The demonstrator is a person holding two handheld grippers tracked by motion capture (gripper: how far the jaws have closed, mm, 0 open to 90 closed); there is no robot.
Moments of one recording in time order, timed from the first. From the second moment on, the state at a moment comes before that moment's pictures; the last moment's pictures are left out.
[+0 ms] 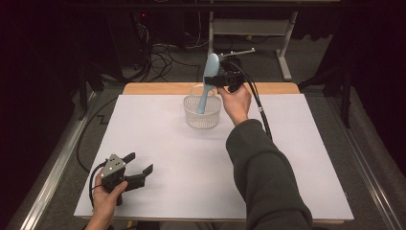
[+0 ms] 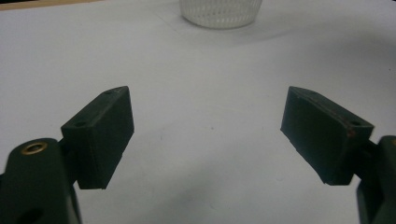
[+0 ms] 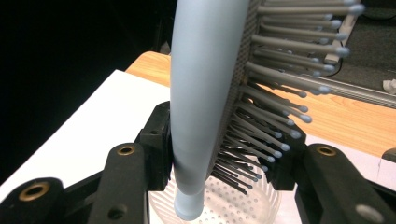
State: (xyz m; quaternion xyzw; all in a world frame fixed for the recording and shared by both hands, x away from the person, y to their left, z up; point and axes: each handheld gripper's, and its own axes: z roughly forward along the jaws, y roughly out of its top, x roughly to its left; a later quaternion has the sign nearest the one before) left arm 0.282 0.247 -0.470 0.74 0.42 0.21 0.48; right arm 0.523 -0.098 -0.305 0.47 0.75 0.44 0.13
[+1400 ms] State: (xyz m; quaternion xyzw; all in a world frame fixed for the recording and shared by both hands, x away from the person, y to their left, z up) left arm 0.280 0.246 -0.469 0.74 0.42 0.21 0.48; right arm 0.523 -0.093 -0.338 0.49 0.75 0.42 0.13
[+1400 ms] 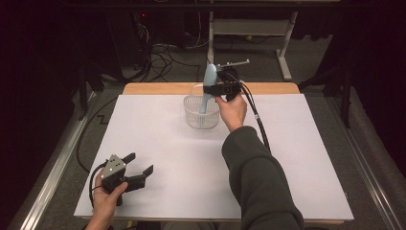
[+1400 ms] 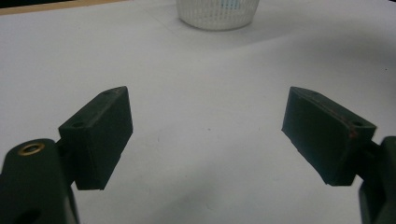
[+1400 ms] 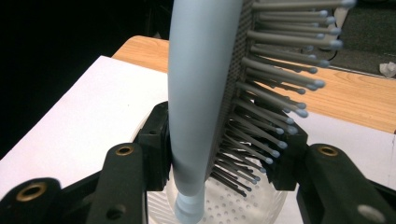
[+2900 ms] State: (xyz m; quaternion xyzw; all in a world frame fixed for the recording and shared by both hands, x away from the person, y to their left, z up) left arm 0.278 0.245 -0.469 0.74 0.42 0.21 0.48; right arm 0.523 -0.091 -0.348 0.48 0.78 0.39 0.13
